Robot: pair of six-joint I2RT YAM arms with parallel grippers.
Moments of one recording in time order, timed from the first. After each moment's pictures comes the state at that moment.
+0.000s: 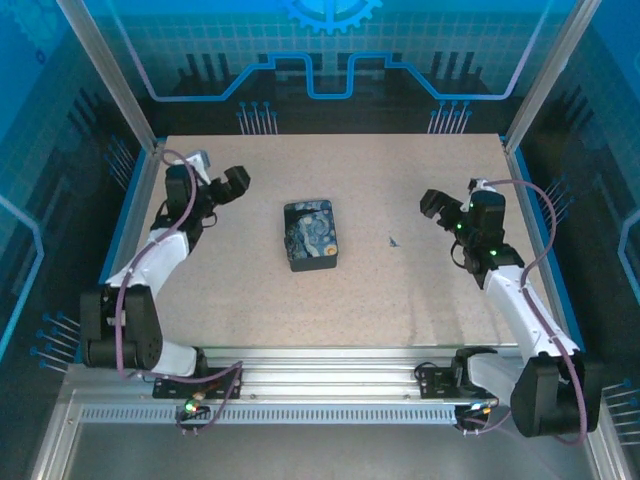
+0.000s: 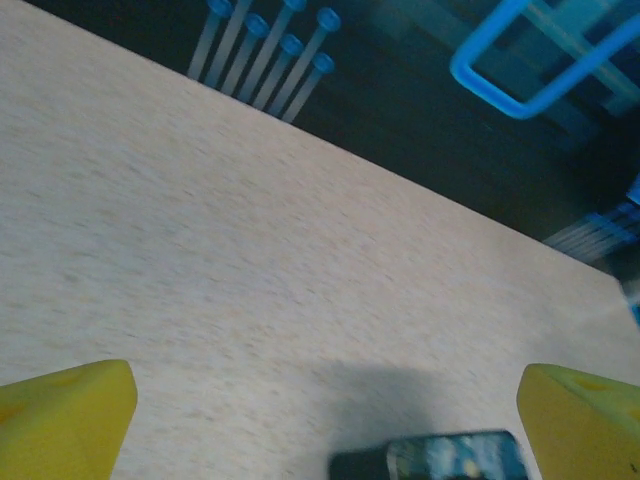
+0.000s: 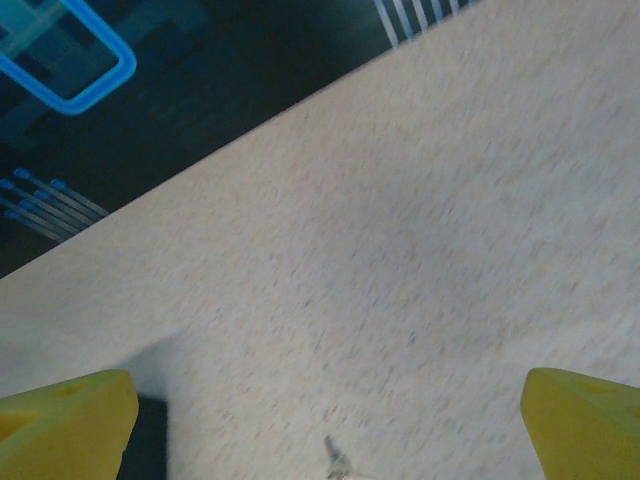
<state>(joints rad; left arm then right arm) 0.03 1.45 0.94 0.07 0.28 -0.53 0.04 1.08 0.74 -0.14 -0.08 0.56</state>
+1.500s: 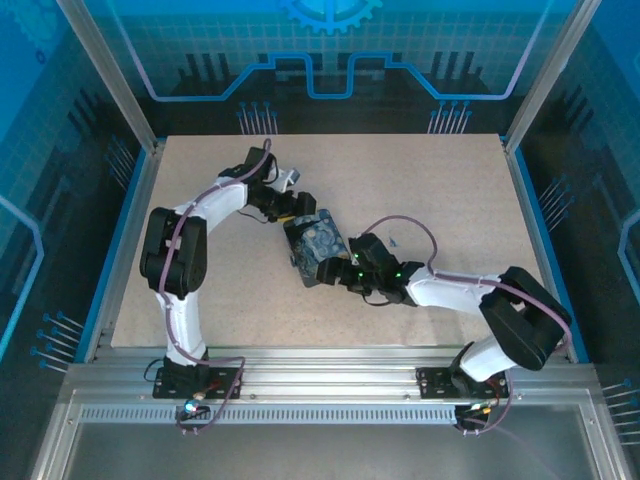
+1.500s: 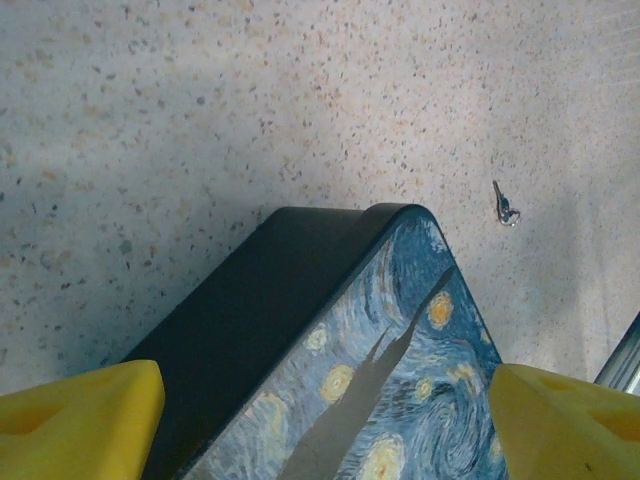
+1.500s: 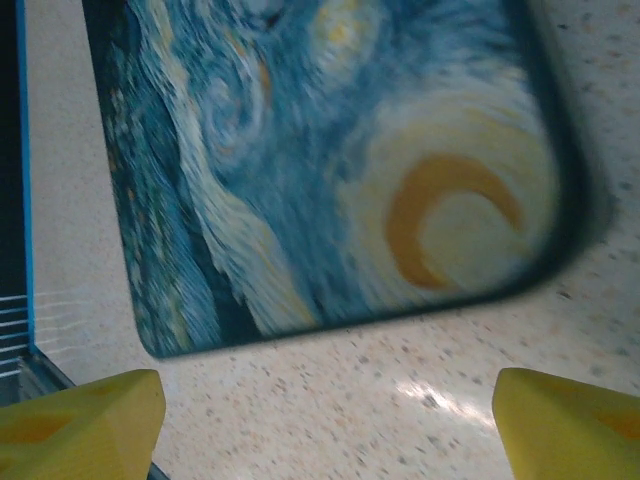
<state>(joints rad) -0.23 1.98 1.48 -0.61 0.63 -0.27 0.77 1.51 0.70 0.05 -0.18 0.97</state>
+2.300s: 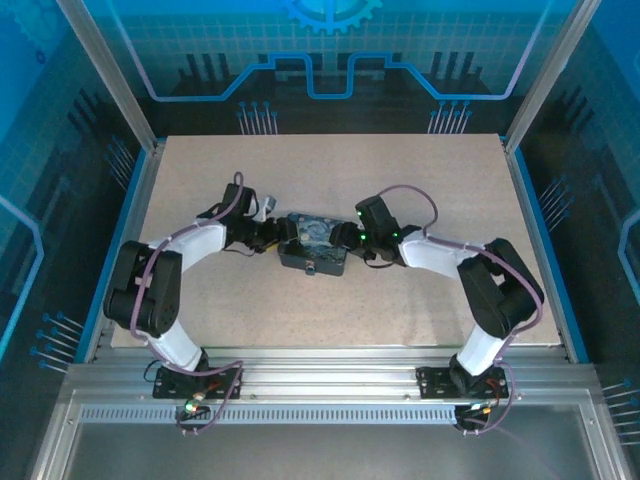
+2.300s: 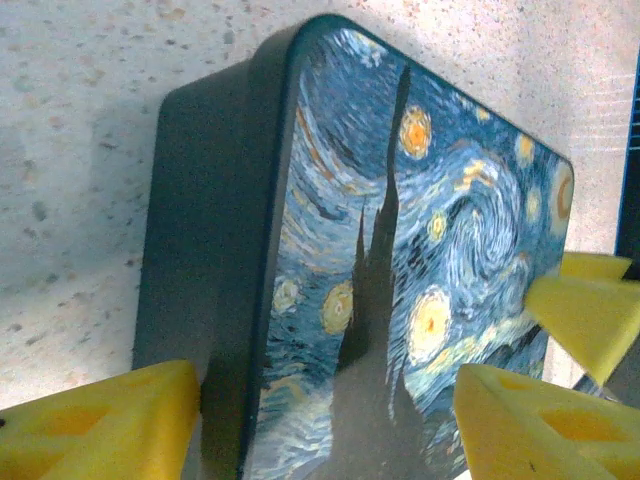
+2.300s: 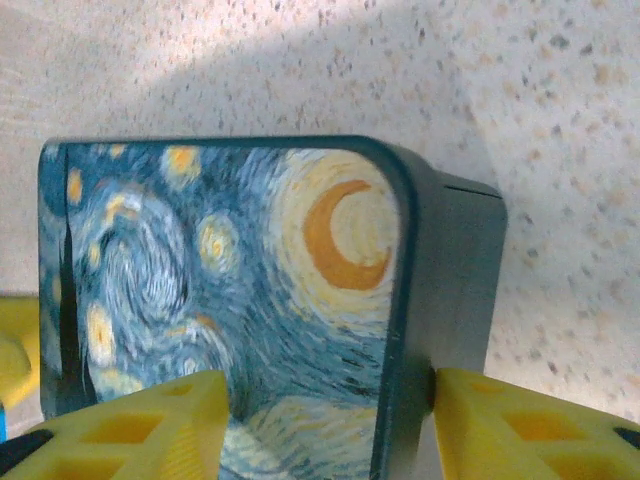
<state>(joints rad) -0.20 1.65 0.94 -0.27 0.60 -0.56 0.57 1.72 1.00 -0.11 -0.19 0.87</state>
